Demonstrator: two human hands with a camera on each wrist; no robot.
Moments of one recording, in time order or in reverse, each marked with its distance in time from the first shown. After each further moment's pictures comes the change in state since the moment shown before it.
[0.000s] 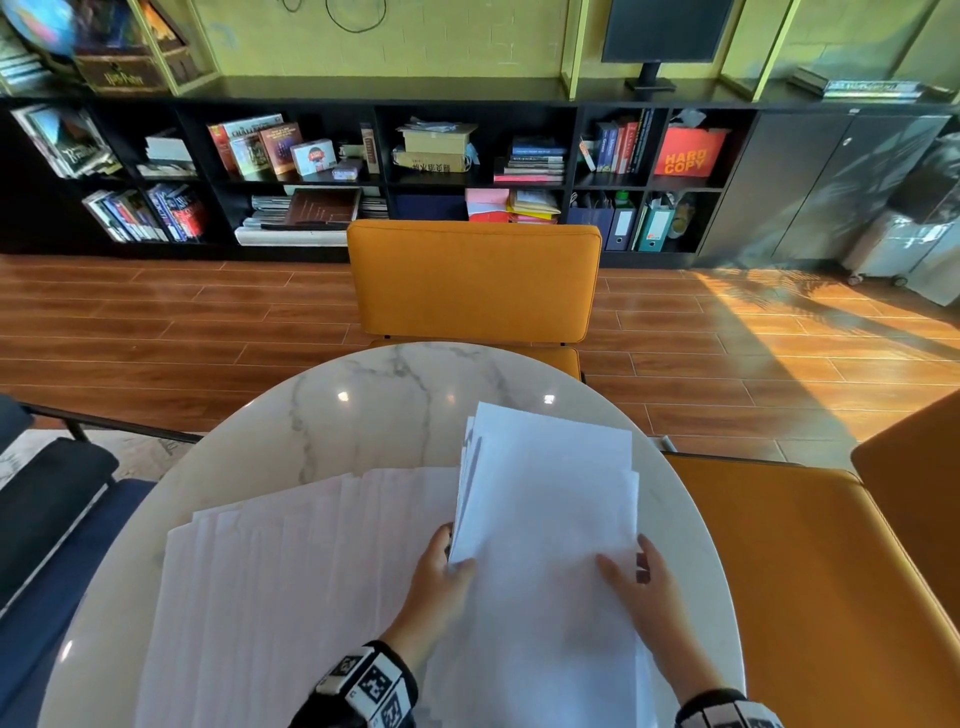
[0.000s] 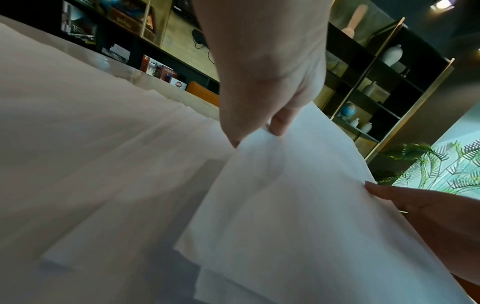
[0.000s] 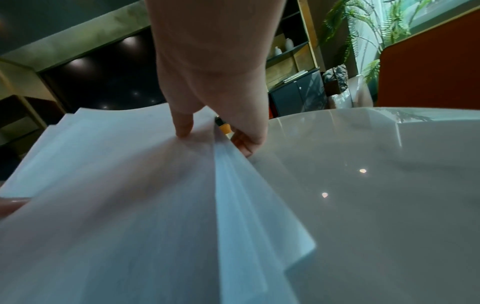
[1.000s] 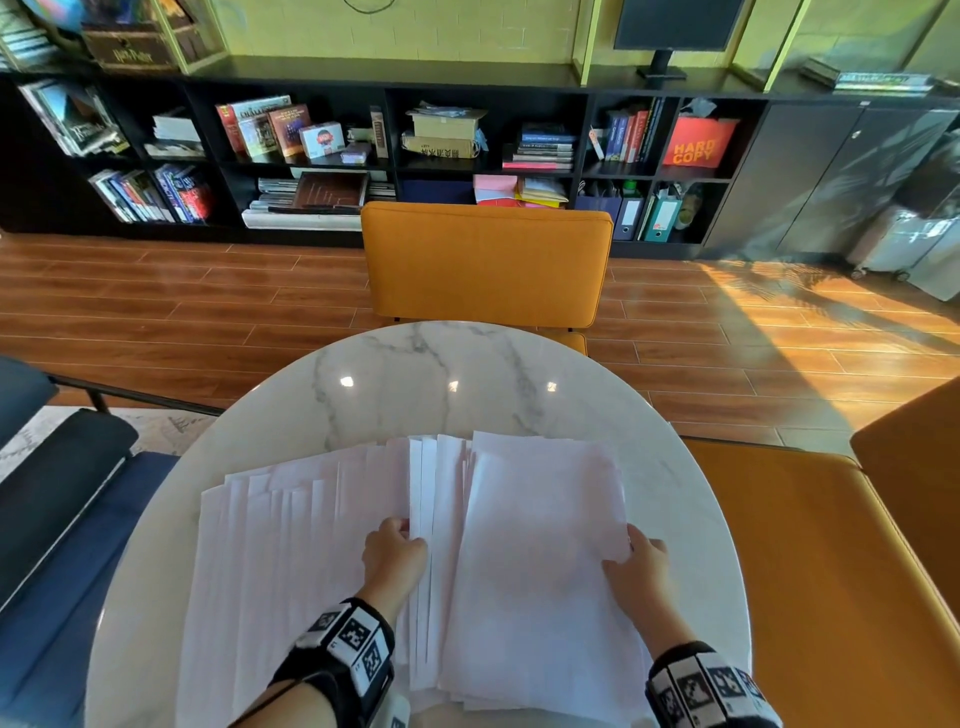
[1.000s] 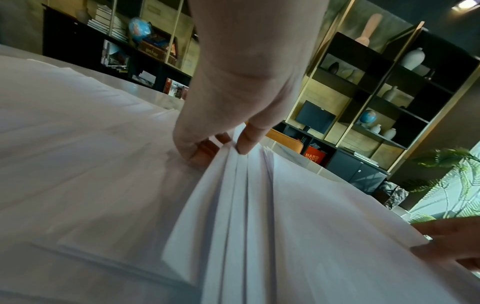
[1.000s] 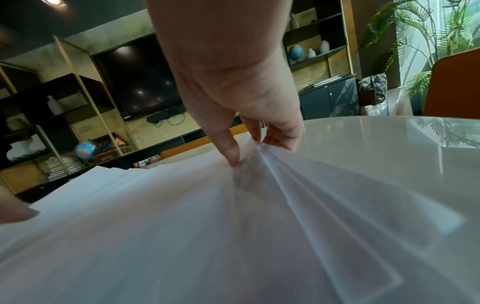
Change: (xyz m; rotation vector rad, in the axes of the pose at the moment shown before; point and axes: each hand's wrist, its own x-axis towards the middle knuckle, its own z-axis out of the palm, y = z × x) left_hand -0.001 -0.029 -0.066 0.240 0.244 -0.266; right_hand -0.012 0.008 0.031 -0.500 0.033 0.086
